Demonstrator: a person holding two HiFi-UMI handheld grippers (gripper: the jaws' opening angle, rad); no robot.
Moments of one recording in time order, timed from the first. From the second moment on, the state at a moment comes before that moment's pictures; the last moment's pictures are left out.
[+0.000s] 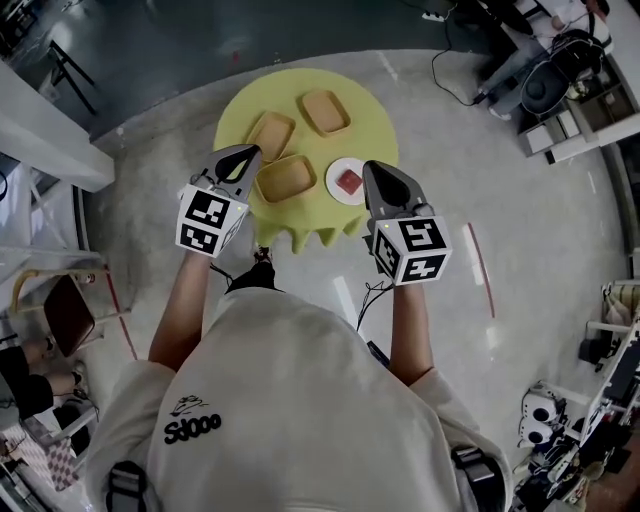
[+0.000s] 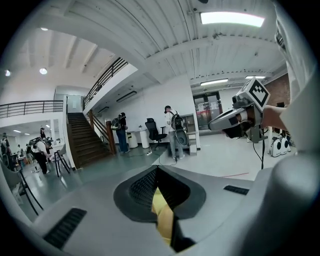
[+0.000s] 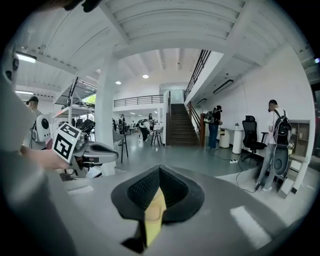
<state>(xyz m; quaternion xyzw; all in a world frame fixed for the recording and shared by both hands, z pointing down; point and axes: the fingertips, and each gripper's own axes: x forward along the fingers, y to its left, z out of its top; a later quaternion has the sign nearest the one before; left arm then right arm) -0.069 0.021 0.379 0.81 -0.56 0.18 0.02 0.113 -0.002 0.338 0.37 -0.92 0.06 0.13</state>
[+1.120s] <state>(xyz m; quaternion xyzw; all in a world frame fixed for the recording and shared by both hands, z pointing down) -0.176 -0.133 0.424 0.82 -0.53 0.20 0.08 0.016 -0.154 0.375 0.39 -0.90 0.10 0.18</state>
